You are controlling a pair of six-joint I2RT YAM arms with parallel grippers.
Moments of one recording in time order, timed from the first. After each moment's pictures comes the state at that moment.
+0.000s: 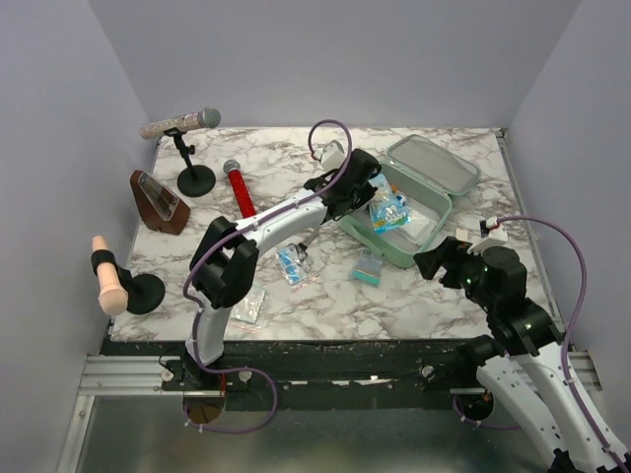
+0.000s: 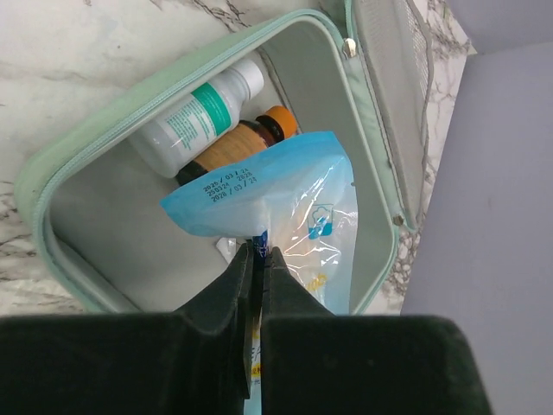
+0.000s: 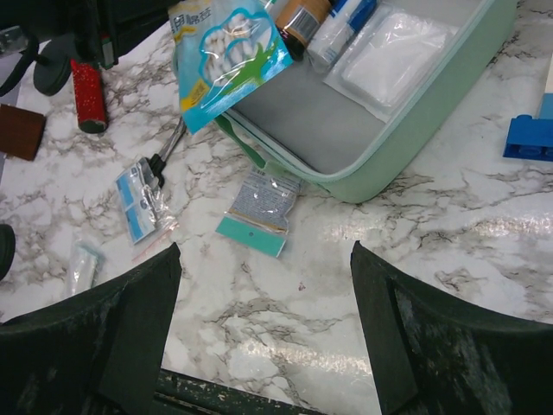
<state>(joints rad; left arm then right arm) -0.78 1.99 1.68 -0.34 -0.30 -1.24 0.37 0.45 0.60 -0.56 0.03 0.55</state>
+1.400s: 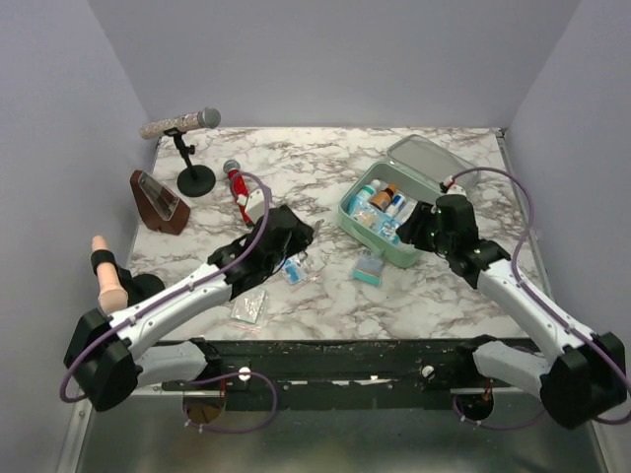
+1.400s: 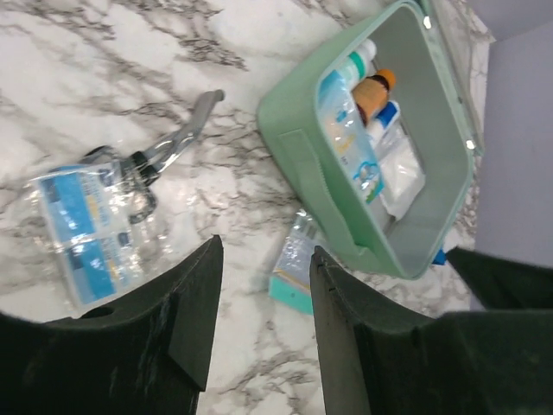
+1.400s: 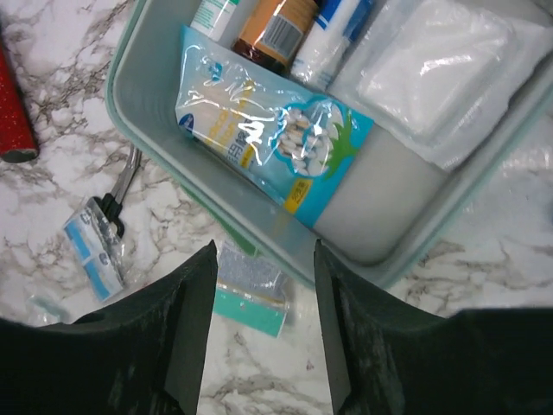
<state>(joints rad) -0.79 1.21 0.90 -0.23 -0.39 -1.07 0.37 1.00 0.72 -0.31 0.07 0.57</state>
